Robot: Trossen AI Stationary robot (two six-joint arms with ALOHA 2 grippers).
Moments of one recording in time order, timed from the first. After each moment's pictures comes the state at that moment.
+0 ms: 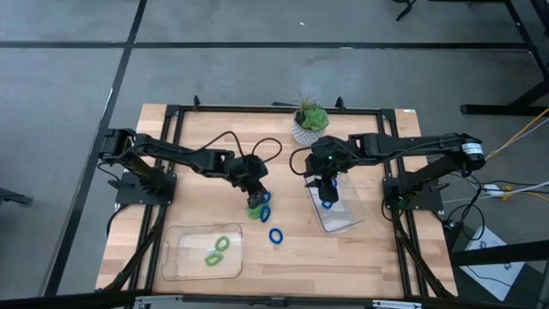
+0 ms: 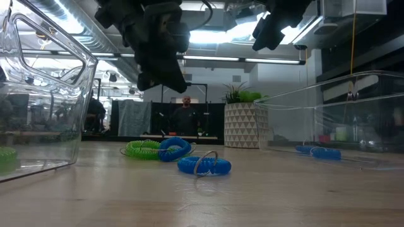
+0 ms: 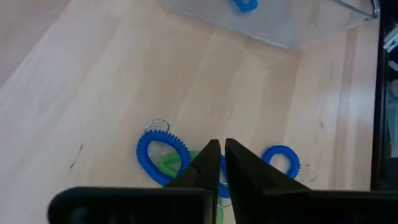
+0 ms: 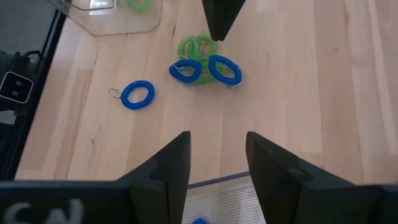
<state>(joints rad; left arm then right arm) -0.01 1.54 0.96 -0.26 0.11 -0.55 -0.03 1.35 1.19 -0.69 -0.15 -0.03</state>
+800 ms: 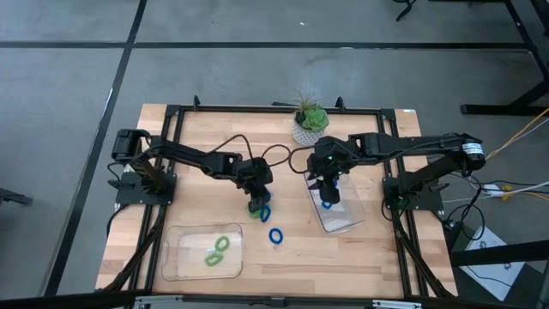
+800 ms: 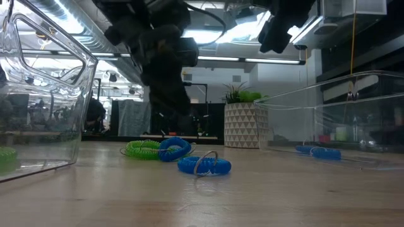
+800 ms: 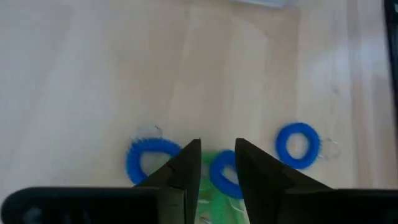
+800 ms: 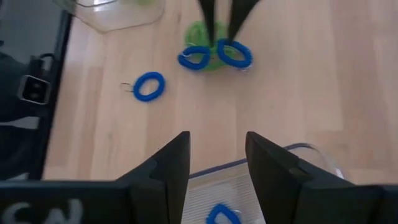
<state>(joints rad) 0.01 1.66 0.96 -0.18 0.20 -0.34 -0.03 1.35 1.19 -0.74 -0.19 0.06</state>
